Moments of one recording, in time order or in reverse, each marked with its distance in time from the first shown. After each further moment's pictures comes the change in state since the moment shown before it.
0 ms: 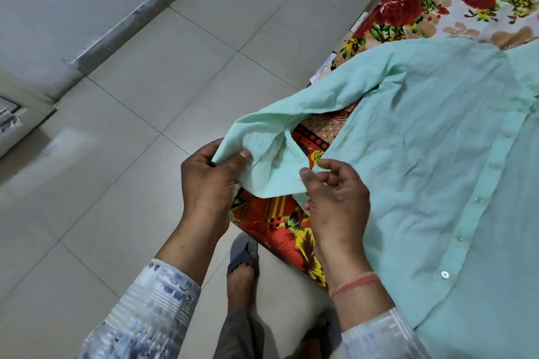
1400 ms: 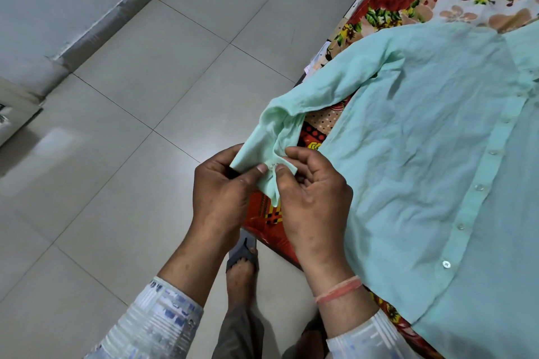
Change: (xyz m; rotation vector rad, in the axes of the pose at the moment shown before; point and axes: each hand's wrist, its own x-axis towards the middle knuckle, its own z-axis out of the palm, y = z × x) left_hand -0.026 -0.007 0.012 0.019 -0.165 0.024; right_hand -0.025 -0.006 0.015 -0.214 -0.066 -0.304
